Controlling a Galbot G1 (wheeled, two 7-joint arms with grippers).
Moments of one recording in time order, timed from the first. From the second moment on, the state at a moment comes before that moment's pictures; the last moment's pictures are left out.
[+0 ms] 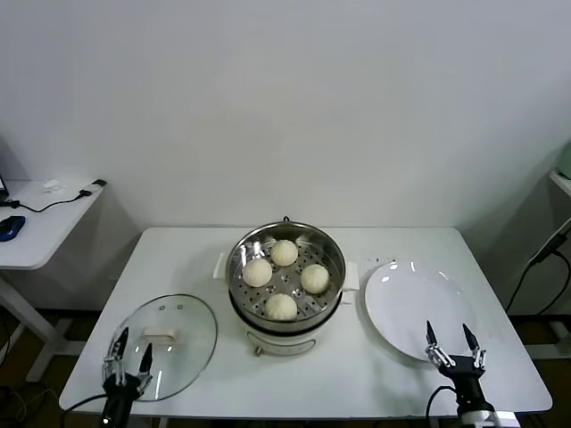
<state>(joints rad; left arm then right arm) 1.73 -1.31 -0.67 -1.74 1.12 -0.14 -0.49 -1.62 1.26 0.66 1.70 0.43 0.33 -0.04</state>
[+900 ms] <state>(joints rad) 1.57 -1.33 -0.62 -1.61 1.29 0.04 -0.42 -1.68 1.30 0.68 1.72 0.37 0.35 -0.02</state>
